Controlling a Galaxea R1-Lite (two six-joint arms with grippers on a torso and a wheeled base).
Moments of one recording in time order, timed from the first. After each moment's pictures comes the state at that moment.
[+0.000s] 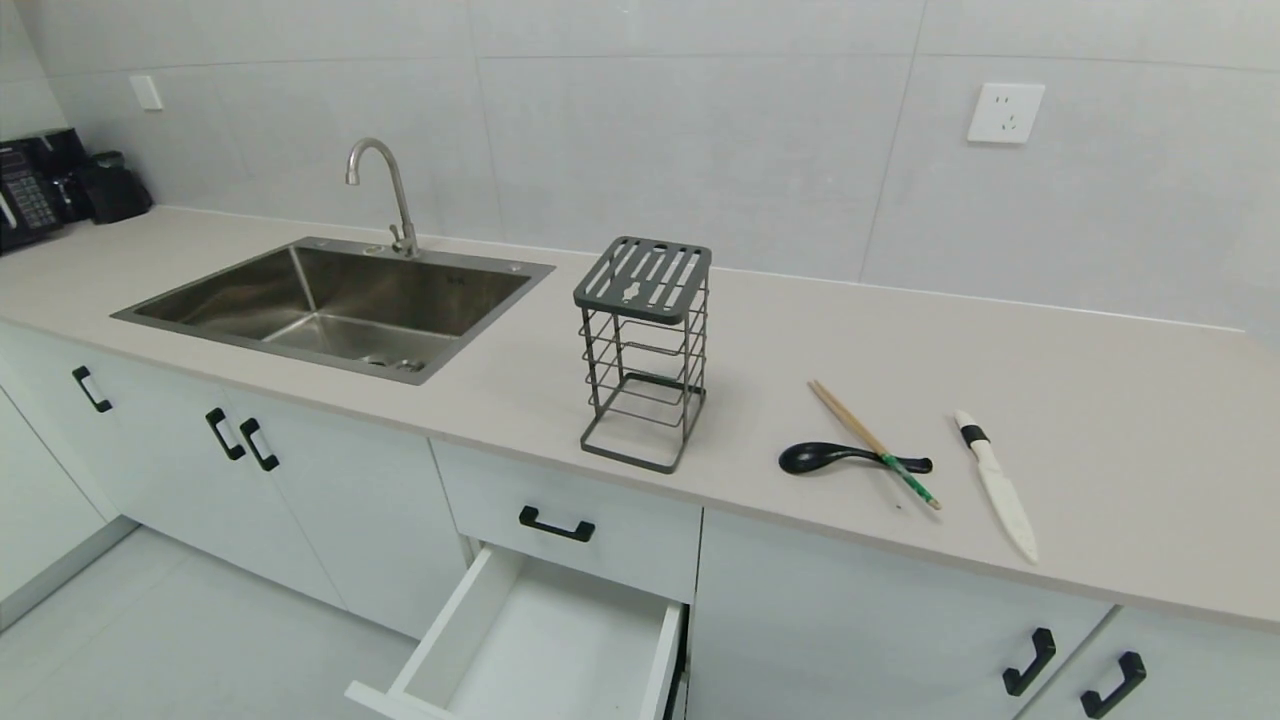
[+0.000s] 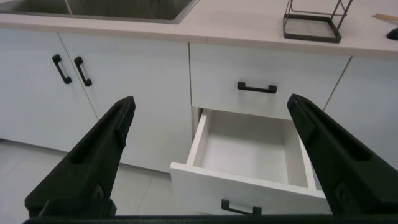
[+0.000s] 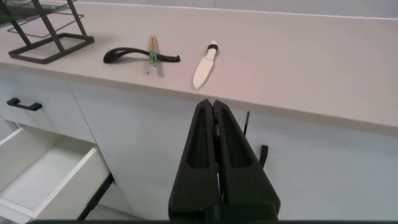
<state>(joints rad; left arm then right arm) 0.00 0.00 0.00 0.00 -0.10 0.02 0.00 0.00 0.00 0.00 0.01 0.00</state>
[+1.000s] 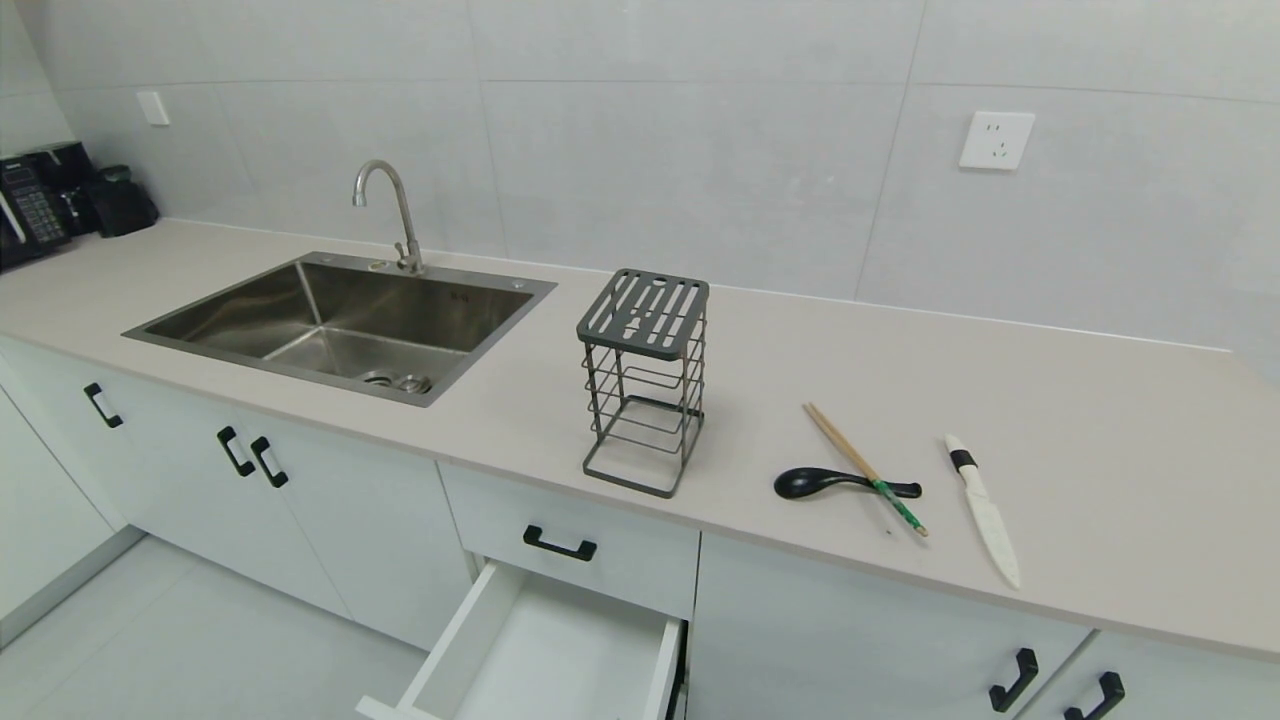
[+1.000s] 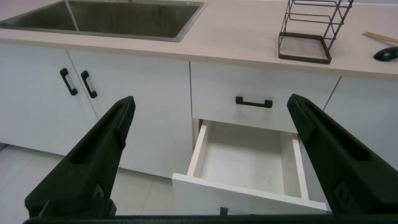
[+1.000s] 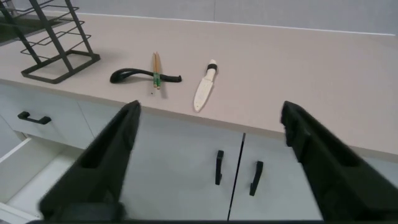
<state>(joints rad) 0.00 0.00 0.00 0.00 -0.10 0.02 0.00 0.00 0.00 0.00 0.01 0.00</state>
